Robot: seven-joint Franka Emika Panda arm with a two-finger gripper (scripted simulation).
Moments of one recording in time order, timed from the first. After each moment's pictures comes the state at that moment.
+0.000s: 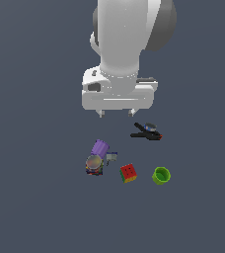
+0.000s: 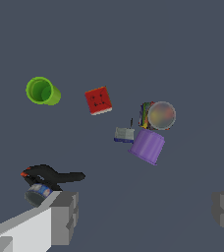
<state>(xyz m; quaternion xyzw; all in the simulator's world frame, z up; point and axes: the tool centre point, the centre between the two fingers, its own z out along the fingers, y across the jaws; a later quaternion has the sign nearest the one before) 0.011 0.014 0.303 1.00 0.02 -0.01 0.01</state>
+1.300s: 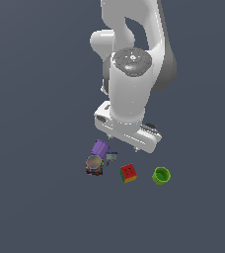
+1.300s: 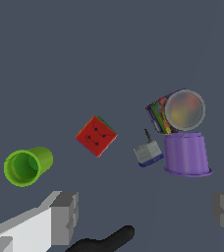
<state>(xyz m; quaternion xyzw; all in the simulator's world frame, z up) 0.066 0.038 0.217 0.97 -0.25 -0.01 0.00</state>
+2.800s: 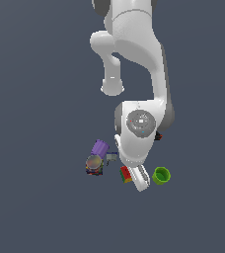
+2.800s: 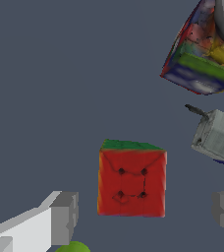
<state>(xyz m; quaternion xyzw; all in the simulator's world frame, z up) 0.109 0.067 0.094 0.83 -0.56 0.00 0.00</state>
